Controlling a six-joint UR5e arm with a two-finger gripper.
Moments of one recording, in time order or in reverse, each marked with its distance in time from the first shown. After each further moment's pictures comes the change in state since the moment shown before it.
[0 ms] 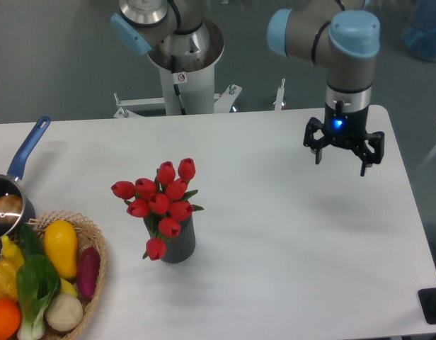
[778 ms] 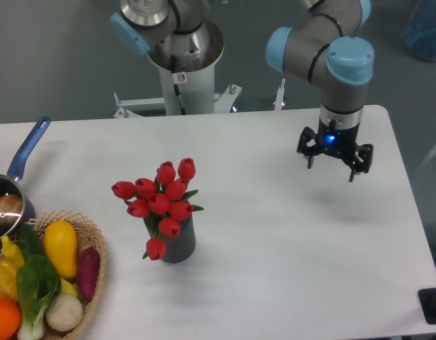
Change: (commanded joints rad) arm -0.034 0.008 -0.117 0.009 -0.155 -0.063
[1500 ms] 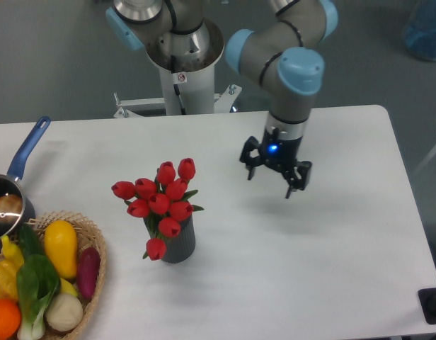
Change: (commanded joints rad) arm -0.181 0.098 -0.080 -0.003 -0.118 -0.123
